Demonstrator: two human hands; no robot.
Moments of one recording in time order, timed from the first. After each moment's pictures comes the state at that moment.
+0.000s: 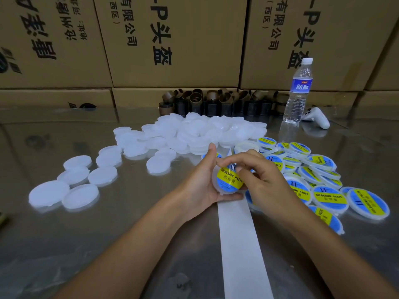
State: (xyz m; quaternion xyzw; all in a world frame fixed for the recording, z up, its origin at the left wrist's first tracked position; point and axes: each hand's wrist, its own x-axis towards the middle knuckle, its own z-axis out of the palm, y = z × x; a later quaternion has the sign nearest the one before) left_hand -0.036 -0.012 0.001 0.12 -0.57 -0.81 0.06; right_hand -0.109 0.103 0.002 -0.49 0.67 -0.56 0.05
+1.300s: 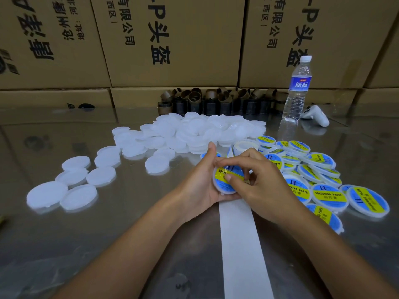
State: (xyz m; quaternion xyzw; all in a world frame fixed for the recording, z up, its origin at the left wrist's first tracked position) left_hand -0.039 -0.014 -0.003 0.08 -0.53 -0.84 0.05; right_hand -0.110 0.104 0.001 -0.50 0.72 -0.47 -0.02
